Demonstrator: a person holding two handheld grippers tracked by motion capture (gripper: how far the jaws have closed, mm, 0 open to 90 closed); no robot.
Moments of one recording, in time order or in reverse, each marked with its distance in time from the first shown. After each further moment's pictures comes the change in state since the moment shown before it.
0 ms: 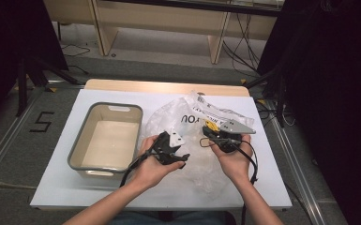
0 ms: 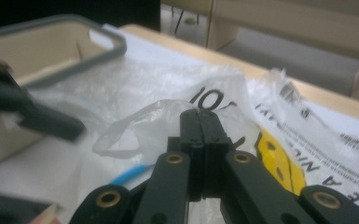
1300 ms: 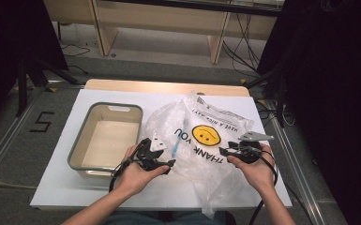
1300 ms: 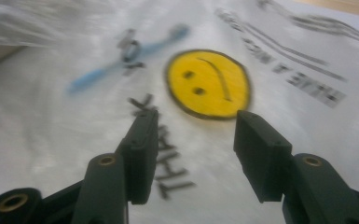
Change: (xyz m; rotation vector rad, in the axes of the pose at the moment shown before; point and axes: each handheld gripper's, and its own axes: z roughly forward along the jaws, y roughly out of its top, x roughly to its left) left arm 0.016 -0.037 -0.013 0.035 -0.009 -0.101; right arm -0.049 -0.050 -0.032 0.239 -0.009 0.093
